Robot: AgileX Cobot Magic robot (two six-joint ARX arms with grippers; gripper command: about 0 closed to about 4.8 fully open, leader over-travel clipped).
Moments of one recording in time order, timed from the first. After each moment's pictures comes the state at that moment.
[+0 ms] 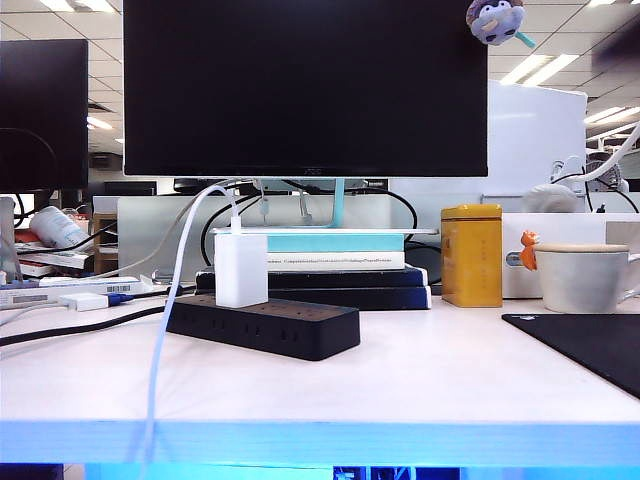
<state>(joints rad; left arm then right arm) -0.30 0.08 0.66 -0.86 0.32 -0.02 0.57 0.21 0.24 -0.14 0.00 0.04</state>
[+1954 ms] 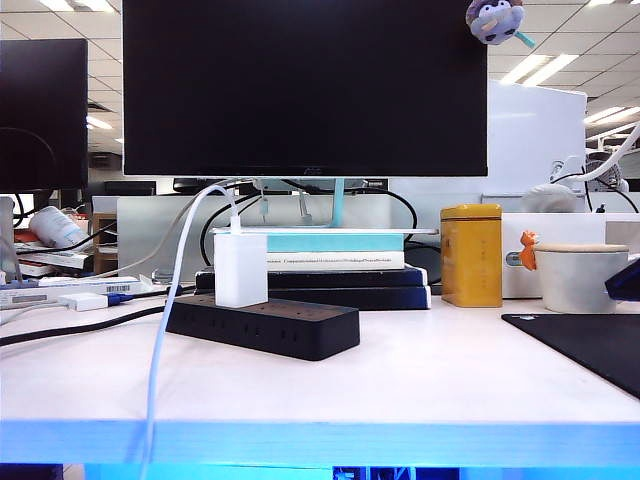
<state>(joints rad) -0.30 0.08 0.04 -0.24 0.22 -0.02 0.57 0.18 0.01 -0.17 -0.02 0.10</state>
